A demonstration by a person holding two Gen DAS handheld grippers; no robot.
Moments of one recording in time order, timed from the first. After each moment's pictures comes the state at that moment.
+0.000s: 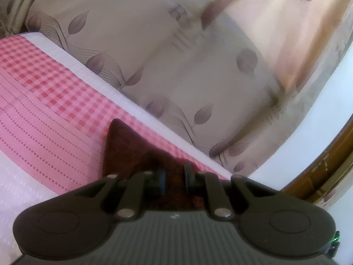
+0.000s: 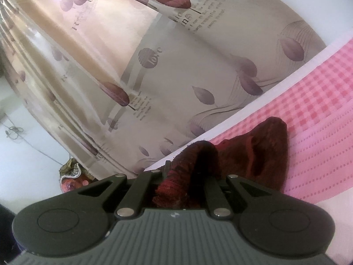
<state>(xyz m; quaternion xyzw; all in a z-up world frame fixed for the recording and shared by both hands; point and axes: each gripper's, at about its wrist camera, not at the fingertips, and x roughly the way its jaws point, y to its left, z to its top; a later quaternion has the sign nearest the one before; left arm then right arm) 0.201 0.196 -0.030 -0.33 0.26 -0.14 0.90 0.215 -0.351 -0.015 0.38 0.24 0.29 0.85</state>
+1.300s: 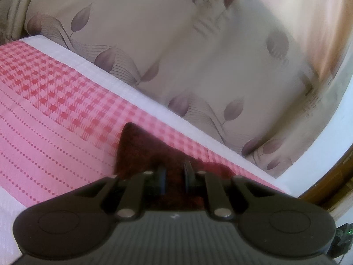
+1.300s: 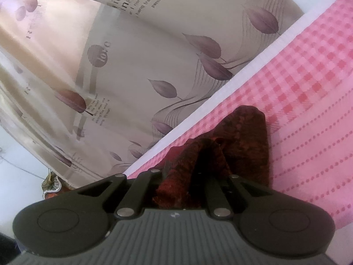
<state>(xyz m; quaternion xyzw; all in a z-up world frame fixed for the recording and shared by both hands) 0.264 0.179 -0.059 -0.28 0.29 -0.09 0.91 0.290 -0.347 -0.076 0.42 0.29 0.24 0.83</state>
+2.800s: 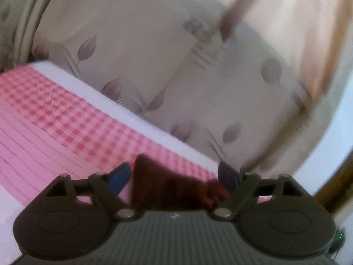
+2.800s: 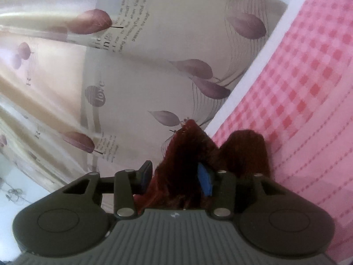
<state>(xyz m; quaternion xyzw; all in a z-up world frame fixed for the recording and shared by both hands) 0.235 0.208 -0.025 -0.26 0.25 -0.08 0.93 0.304 -0.374 -0.090 0.50 0.23 0.23 0.80</state>
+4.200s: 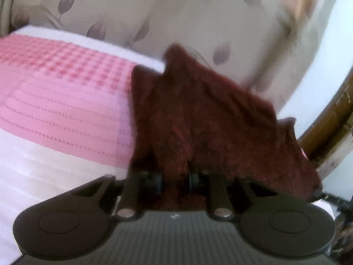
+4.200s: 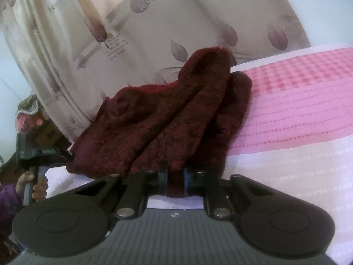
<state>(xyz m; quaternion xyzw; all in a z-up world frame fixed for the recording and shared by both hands) 0.195 0.186 -0.081 -0.19 0.36 -0.16 0.90 0.155 -0.326 -0.075 0.21 0.30 0.25 0.90</state>
